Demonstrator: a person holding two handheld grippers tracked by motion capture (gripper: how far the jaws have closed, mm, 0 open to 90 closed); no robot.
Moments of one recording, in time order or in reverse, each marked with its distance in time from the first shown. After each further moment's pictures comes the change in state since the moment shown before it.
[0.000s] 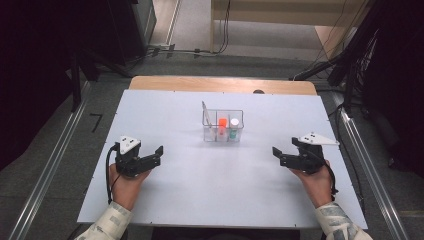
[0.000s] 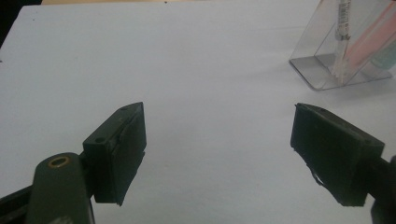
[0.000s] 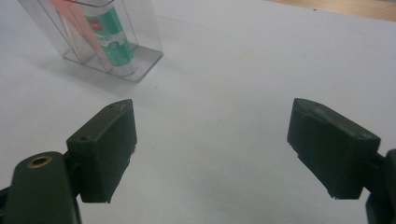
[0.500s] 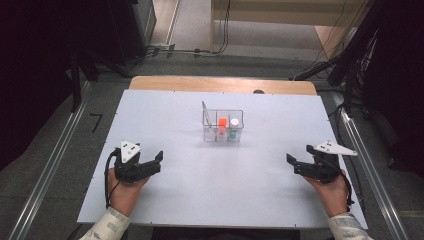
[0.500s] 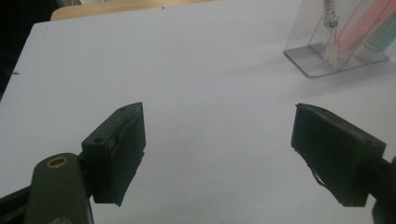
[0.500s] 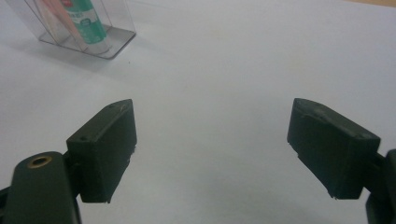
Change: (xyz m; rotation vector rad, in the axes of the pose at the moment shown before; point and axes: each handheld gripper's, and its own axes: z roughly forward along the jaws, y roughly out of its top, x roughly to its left) left arm -0.009 -0.007 -0.015 -0.013 0.025 0.080; right arm -0.018 -0.022 -0.029 0.016 -0.056 0.031
